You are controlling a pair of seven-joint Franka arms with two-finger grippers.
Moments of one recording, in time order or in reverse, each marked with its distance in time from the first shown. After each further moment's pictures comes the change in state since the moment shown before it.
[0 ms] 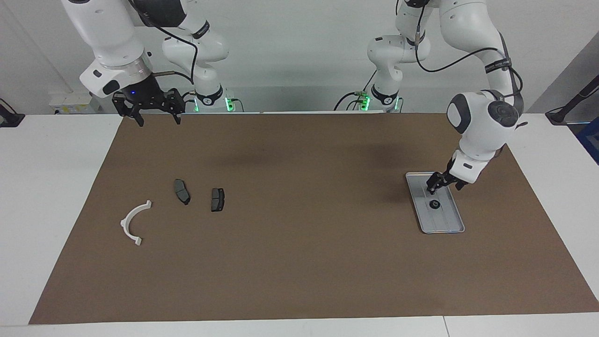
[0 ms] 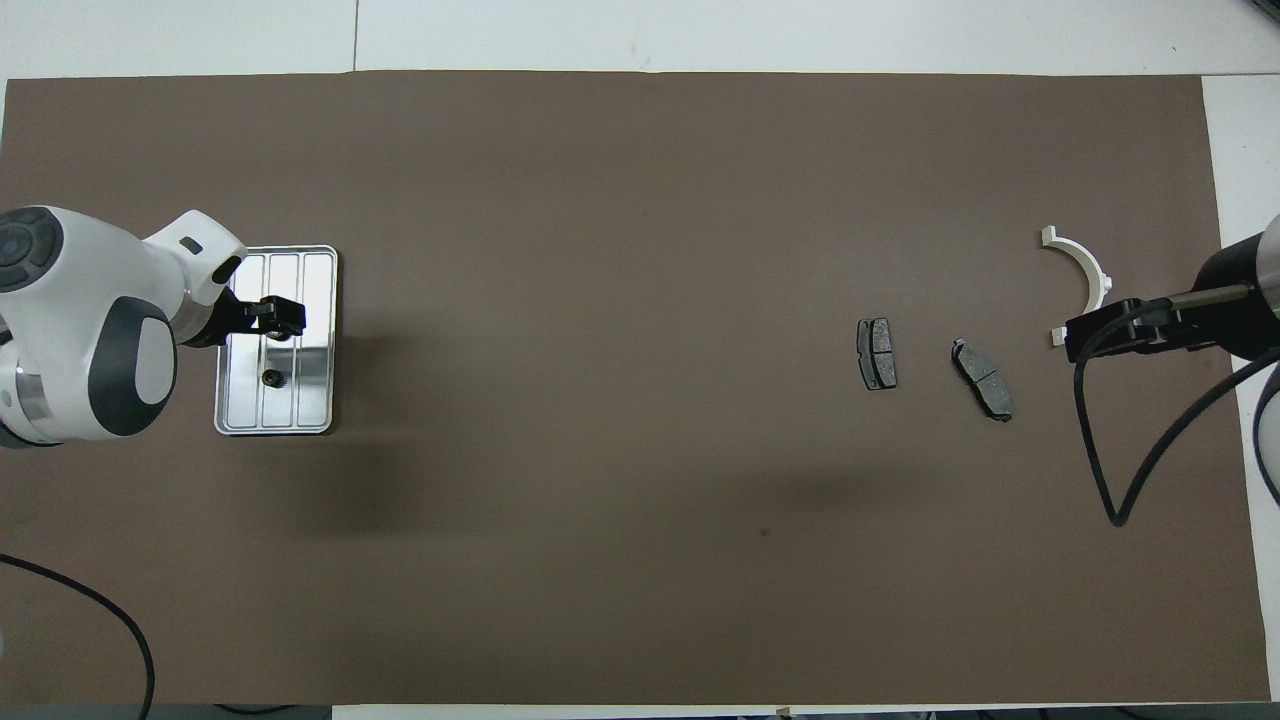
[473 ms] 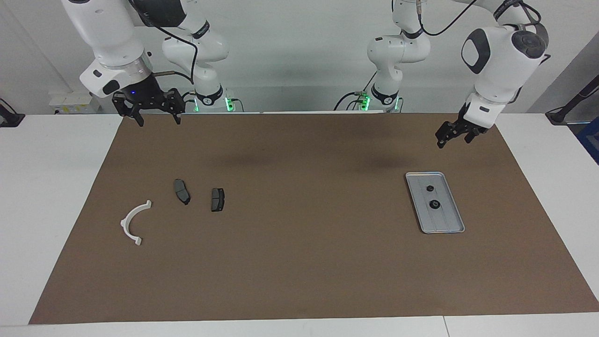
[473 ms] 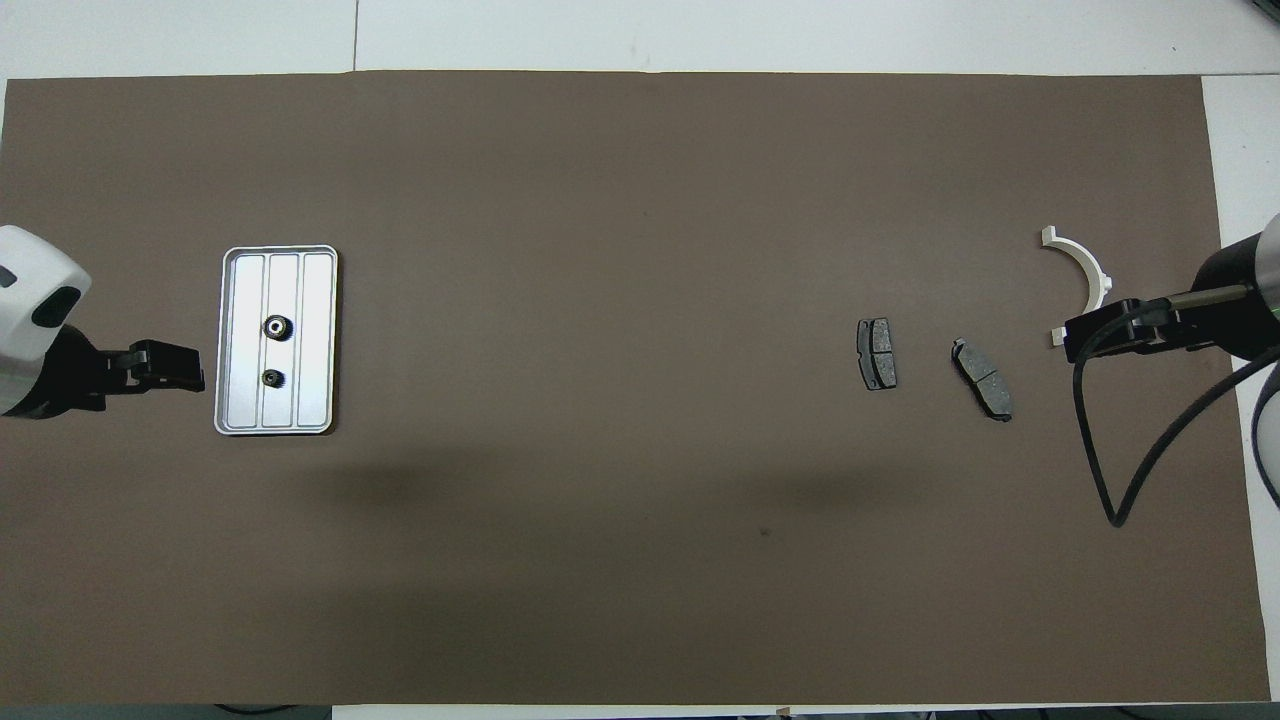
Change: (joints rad) left arm 0.001 -0.298 0.004 -0.053 0.000 -0.321 -0.012; right arm 0.000 0.000 0.000 0.000 0.000 0.000 0.000
